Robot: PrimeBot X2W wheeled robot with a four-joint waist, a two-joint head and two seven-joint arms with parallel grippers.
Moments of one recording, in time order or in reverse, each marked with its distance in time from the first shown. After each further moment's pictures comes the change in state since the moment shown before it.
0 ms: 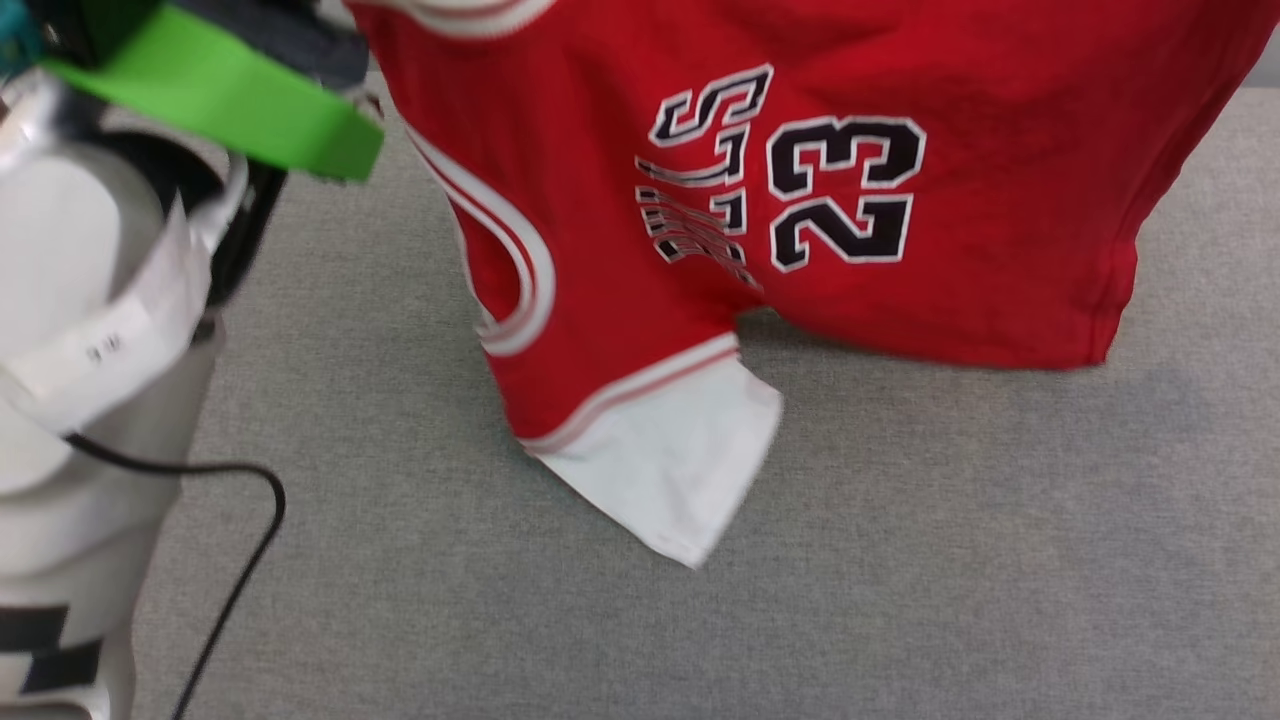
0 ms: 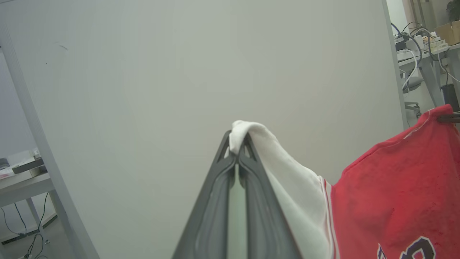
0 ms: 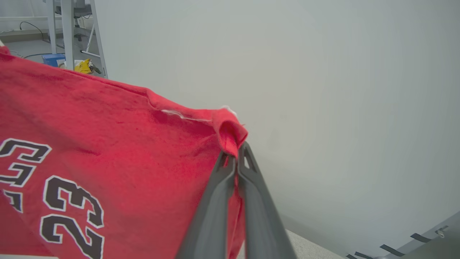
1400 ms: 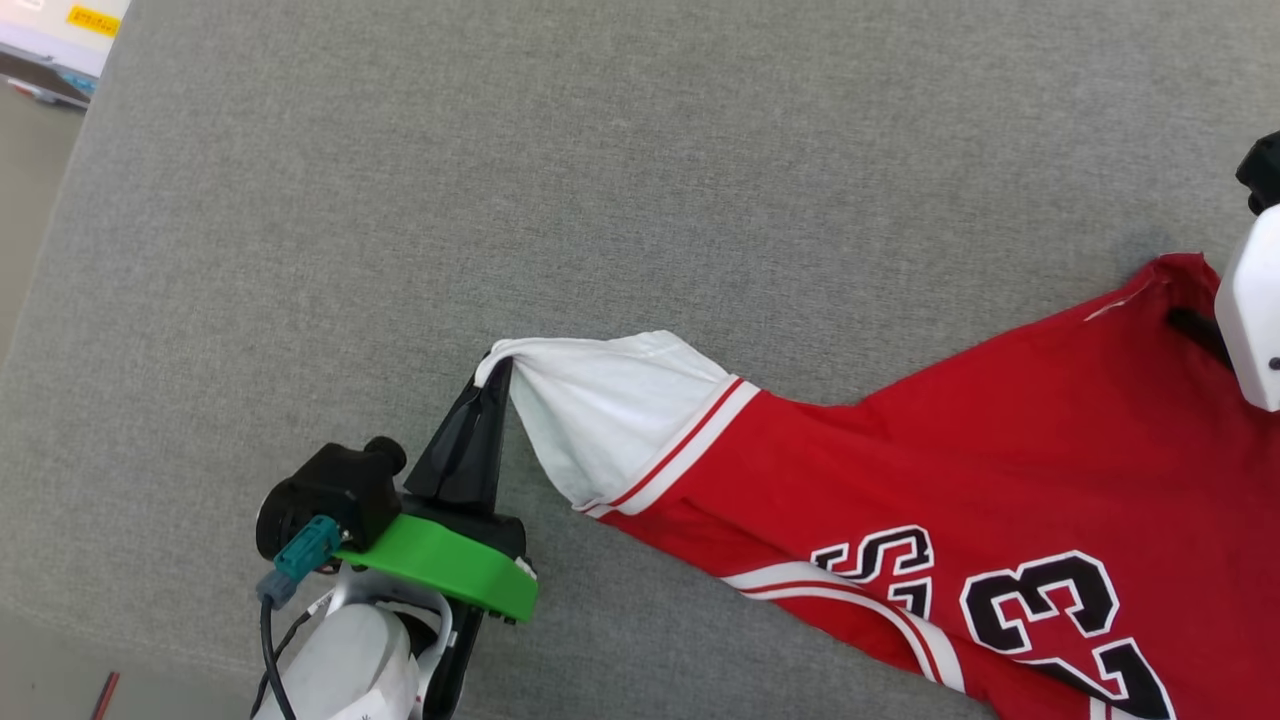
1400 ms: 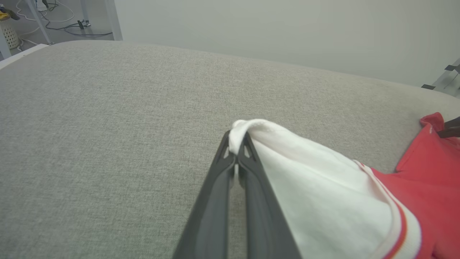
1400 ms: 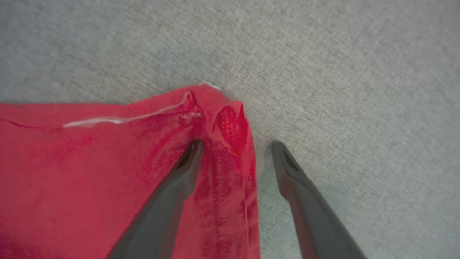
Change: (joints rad) left arm 0.698 -0.178 -0.061 0.088 -0.069 0.113 -0.251; right arm 0.160 0.009 0.130 0.163 -0.057 0.000 0.638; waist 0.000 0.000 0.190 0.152
